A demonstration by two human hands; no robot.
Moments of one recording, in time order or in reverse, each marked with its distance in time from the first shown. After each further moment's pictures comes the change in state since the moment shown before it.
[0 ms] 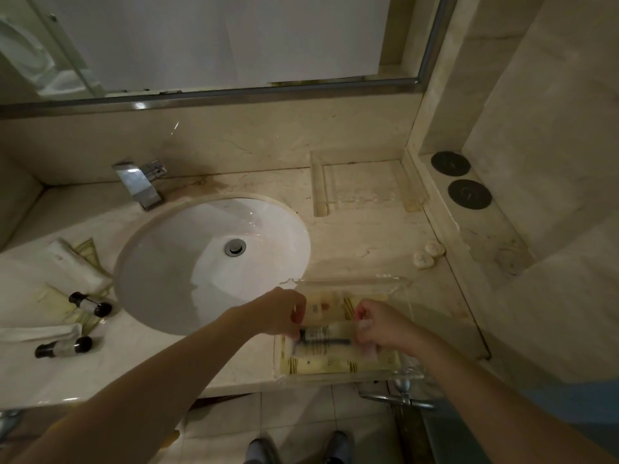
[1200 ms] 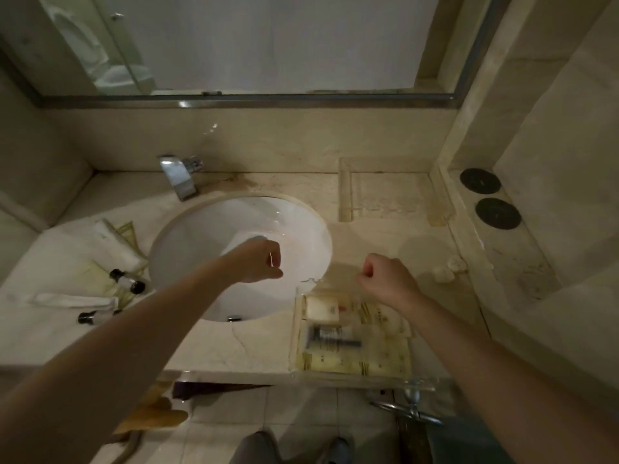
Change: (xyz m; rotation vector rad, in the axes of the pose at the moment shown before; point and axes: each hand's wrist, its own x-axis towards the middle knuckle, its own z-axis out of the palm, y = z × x) left_hand -0.037 -0.049 -0.075 0.023 0.340 -0.109; right_hand 0.015 -0.076 -0.031 -0.287 0.370 -0.156
